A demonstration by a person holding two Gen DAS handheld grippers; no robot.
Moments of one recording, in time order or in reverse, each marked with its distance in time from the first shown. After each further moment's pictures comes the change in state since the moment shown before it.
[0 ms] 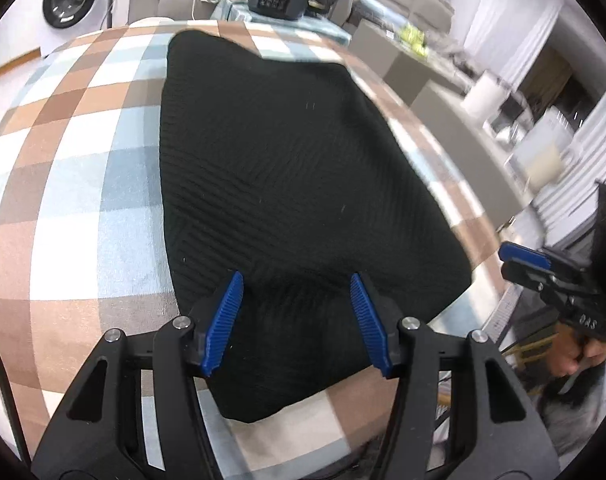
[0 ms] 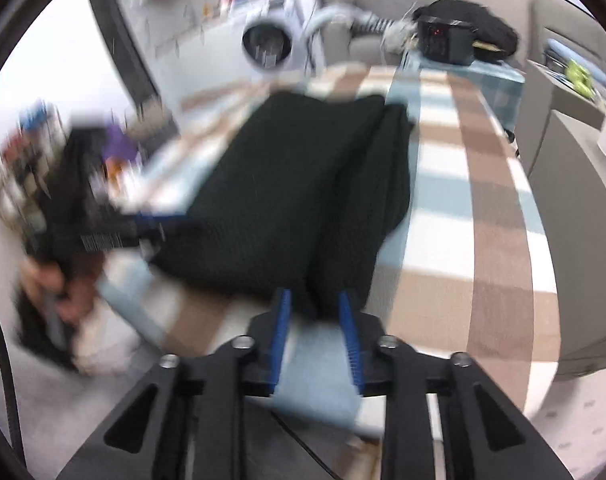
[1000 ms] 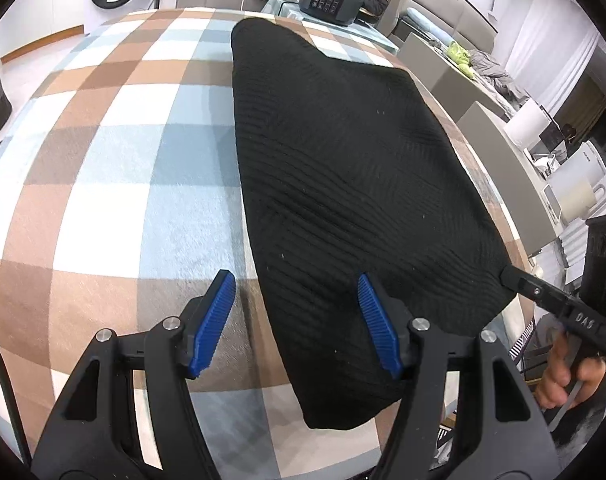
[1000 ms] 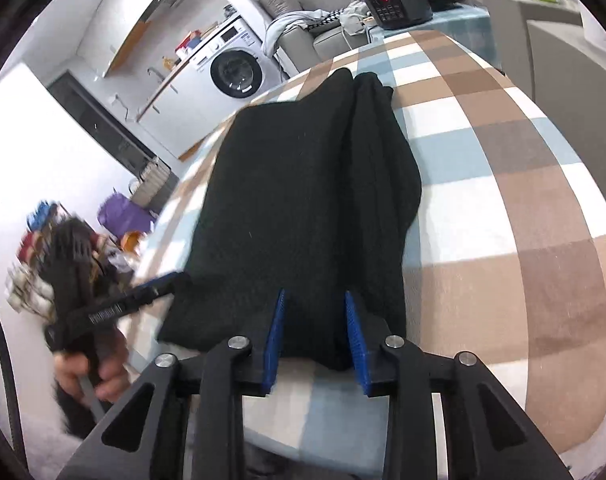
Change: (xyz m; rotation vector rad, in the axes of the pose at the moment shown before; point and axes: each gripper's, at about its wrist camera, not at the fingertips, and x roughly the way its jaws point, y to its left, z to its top) left arm 0.017 0.032 -0.007 -0.106 0.006 0.129; right arm 0.060 -0.027 0.011 0.250 0.006 0.093
